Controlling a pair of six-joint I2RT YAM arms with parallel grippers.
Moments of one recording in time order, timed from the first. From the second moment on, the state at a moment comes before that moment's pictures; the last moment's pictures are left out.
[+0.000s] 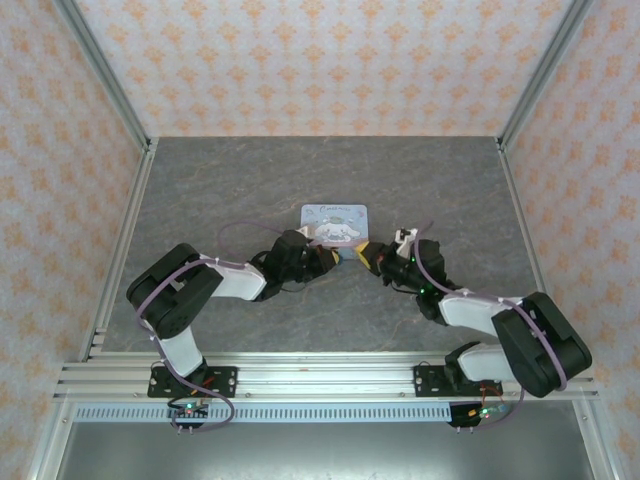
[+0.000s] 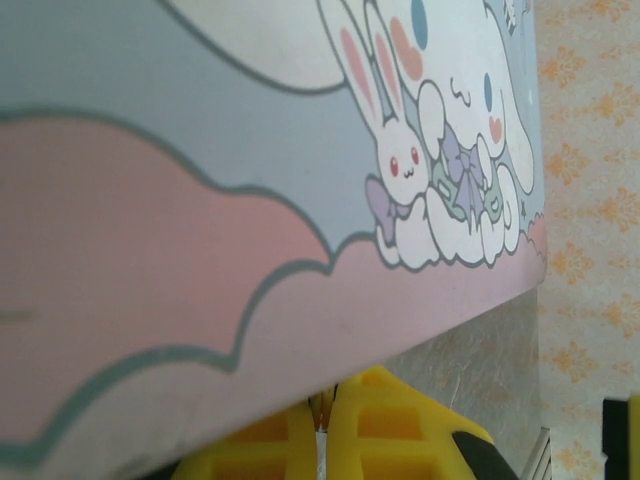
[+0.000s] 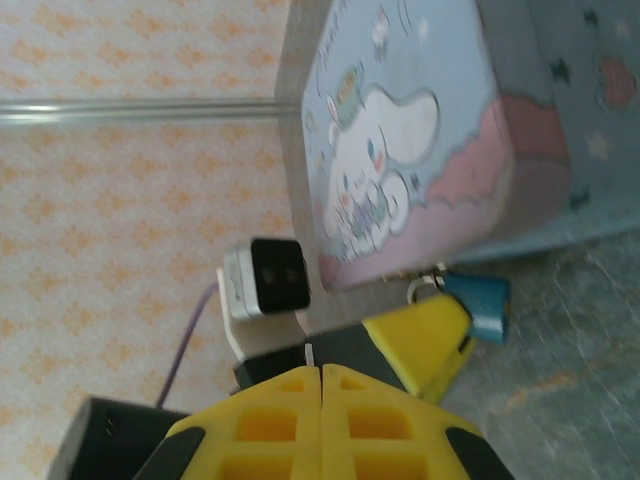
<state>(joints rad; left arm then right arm) -0.67 1.74 0.68 0.50 0.23 -1.07 0.47 1.29 0.29 0.71 -0.43 1.41</state>
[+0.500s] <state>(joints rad) -0.66 1.74 0.68 0.51 0.27 -1.13 0.51 1.32 0.17 0.75 -0.38 1.39</state>
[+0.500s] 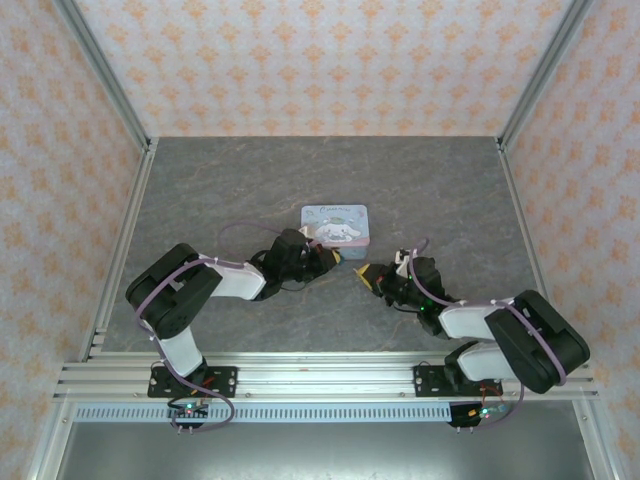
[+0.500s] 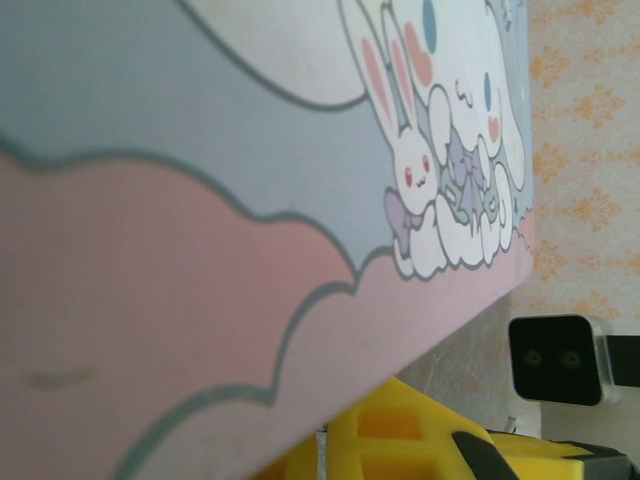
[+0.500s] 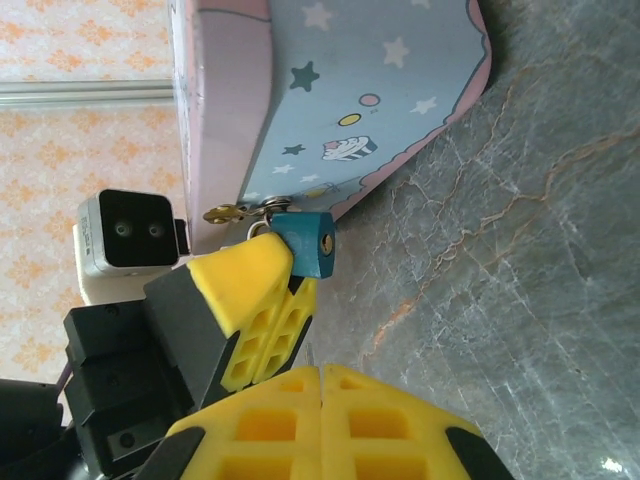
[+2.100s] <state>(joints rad) -0.63 1.74 0.69 0.62 0.42 -1.21 0.51 1.47 0.23 0.90 -0.34 1.40</state>
